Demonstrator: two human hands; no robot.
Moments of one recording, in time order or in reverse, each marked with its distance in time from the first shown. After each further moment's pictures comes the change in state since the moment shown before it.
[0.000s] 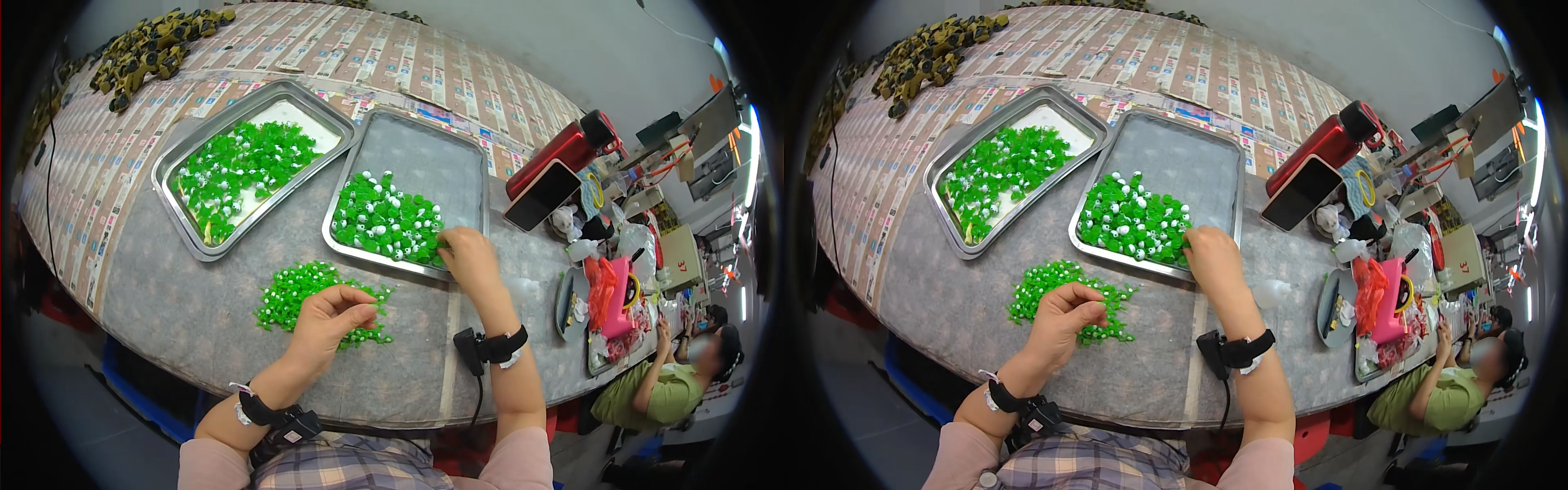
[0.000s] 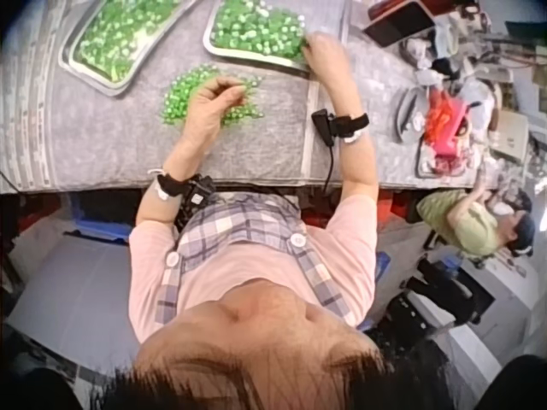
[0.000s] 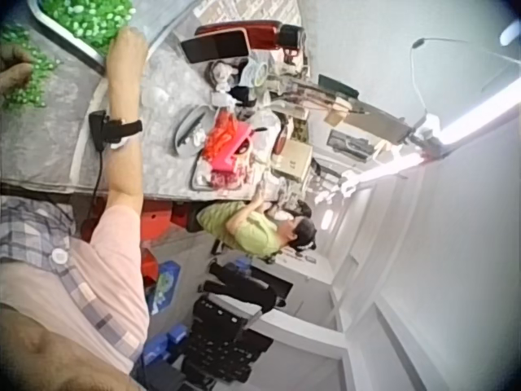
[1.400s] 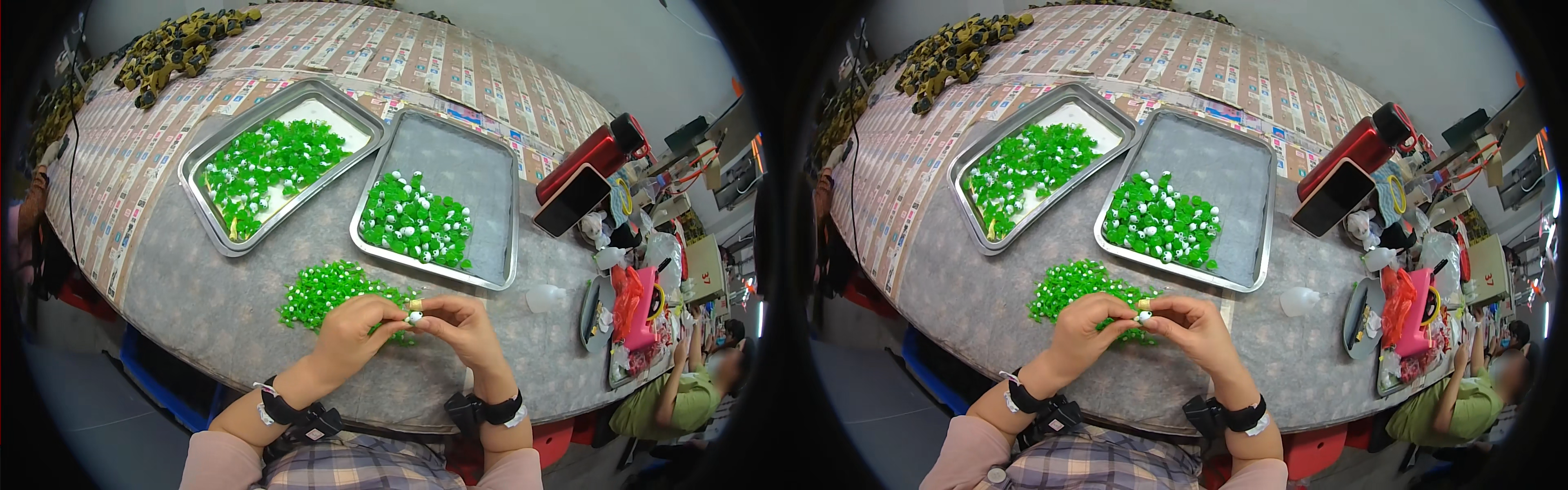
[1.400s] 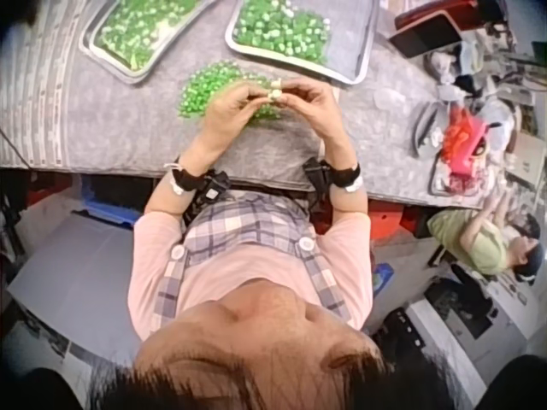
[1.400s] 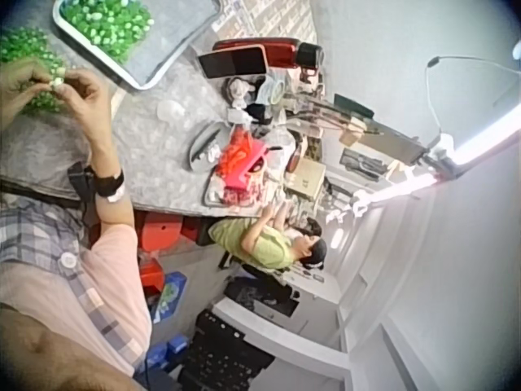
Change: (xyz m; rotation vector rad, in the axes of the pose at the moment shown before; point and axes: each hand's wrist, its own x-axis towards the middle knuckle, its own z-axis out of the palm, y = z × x) left_hand -0.003 0.004 0.002 0.991 -0.045 0.612; right_hand -0.060 -0.073 -0.005 1.544 -0.356 0.325
